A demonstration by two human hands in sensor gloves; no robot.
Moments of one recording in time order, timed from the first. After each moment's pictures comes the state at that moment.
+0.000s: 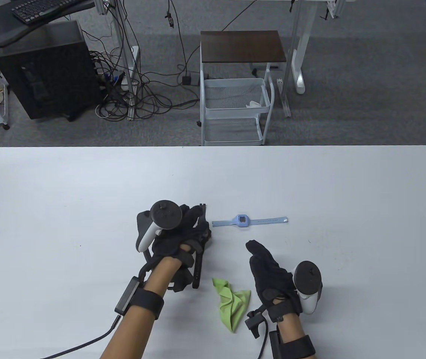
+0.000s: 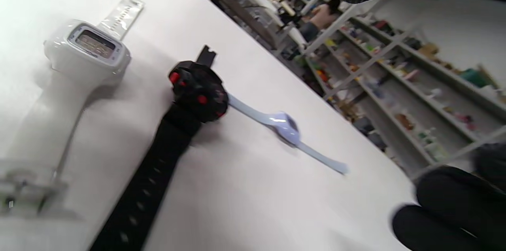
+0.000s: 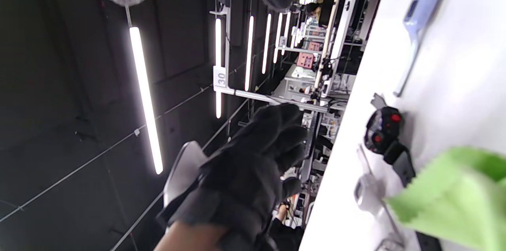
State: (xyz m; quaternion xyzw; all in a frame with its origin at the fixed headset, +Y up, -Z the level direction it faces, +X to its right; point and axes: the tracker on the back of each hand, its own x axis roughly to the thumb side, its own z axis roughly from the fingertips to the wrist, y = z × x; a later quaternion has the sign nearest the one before) left_hand -0.138 -0.720 -0.364 -0.15 -0.08 0.38 0.91; right_hand 0.142 -0.768 -0.285 0.13 -0.01 0.74 0.66
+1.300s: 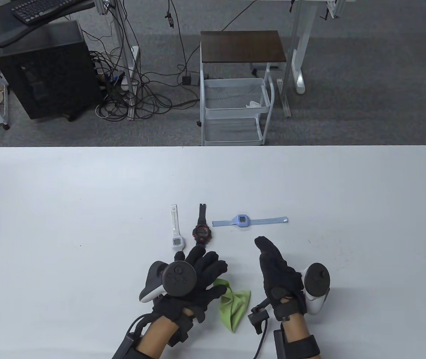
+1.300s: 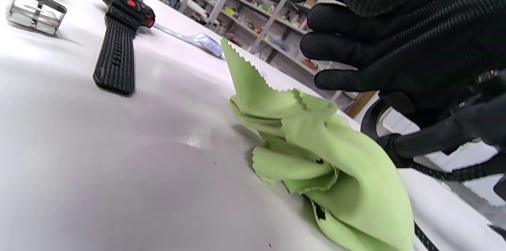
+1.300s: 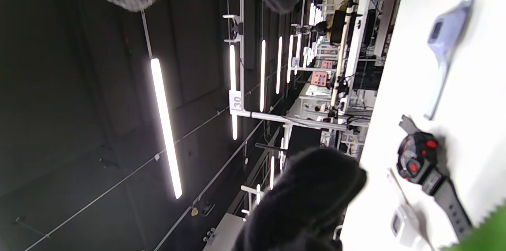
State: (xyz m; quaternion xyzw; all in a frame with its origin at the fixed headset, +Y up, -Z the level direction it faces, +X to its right) left_hand -0.102 -0.750 -0.269 -0.12 -0.28 0.27 0.91; right_hand 0.160 -0.769 -0.287 0.12 -0.05 0.71 0.70
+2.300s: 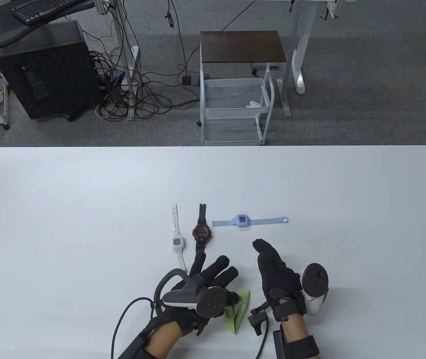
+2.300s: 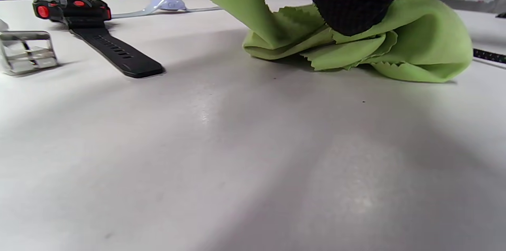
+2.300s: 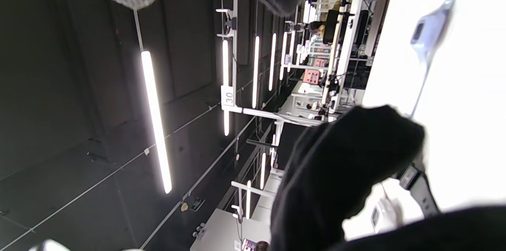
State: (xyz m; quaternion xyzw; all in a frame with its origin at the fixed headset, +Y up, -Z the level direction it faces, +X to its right) left_hand -0.062 -0.760 -0.255 -0.13 -0.40 0.00 0.91; right_hand 0.155 -0.770 -0.286 0.12 -0.04 0.72 0.68
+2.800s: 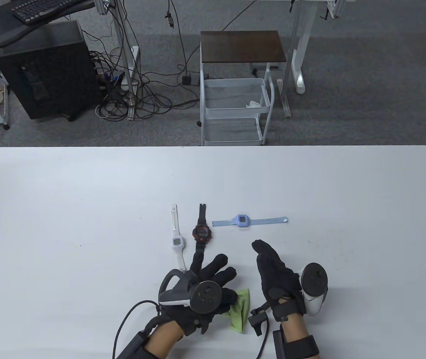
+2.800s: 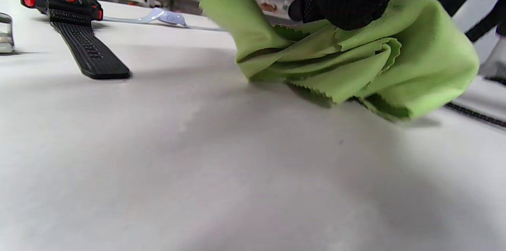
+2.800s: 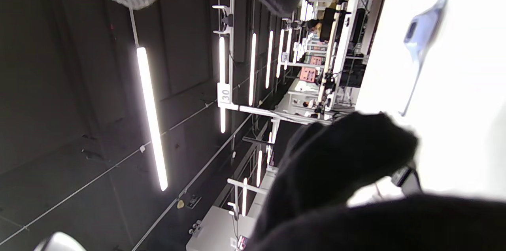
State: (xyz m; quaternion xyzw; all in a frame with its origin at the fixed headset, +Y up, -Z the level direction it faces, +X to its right) left_hand -0.070 -0.754 -0.258 -0.11 -0.39 0.10 0.91; right_hand 0.154 -0.771 -0.285 0.11 -0.03 0.73 0.68
